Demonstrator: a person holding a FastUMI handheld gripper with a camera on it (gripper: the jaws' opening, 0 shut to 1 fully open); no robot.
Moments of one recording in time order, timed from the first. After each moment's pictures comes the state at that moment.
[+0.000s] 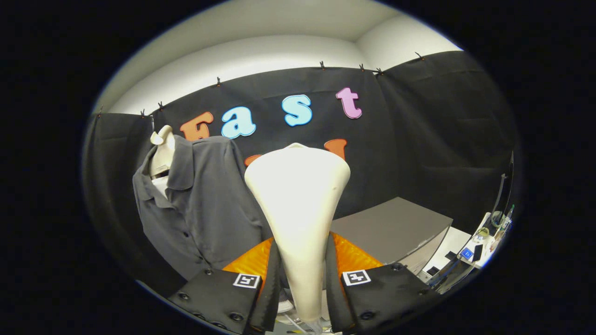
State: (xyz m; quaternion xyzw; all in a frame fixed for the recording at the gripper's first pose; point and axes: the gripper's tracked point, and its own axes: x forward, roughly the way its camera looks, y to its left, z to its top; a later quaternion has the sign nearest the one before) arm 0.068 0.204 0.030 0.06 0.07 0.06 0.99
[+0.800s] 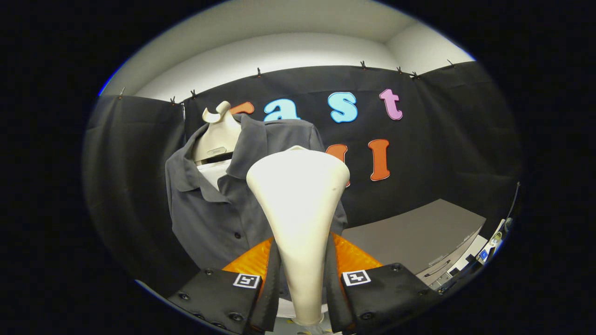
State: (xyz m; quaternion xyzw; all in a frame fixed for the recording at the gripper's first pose) arm 0.094 0.363 0.006 0.04 0.09 0.13 0.99
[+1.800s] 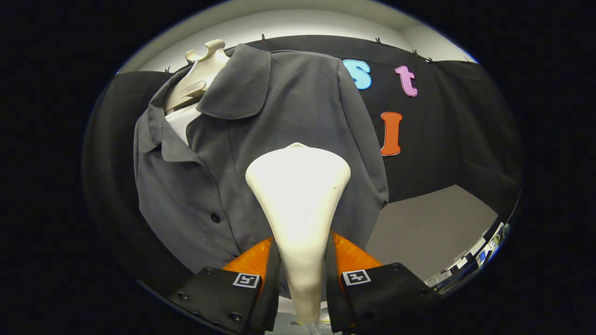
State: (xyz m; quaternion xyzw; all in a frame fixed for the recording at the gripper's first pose) arm 0.161 0.399 -0.080 0.01 0.18 0.12 0.98
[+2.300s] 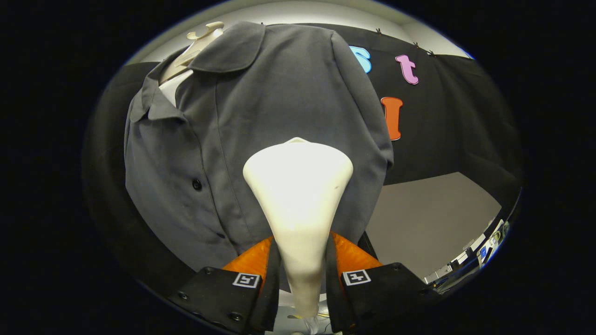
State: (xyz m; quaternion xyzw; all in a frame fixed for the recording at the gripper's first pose) arm 0.166 0.398 -0.137 0.00 0.22 0.11 0.97
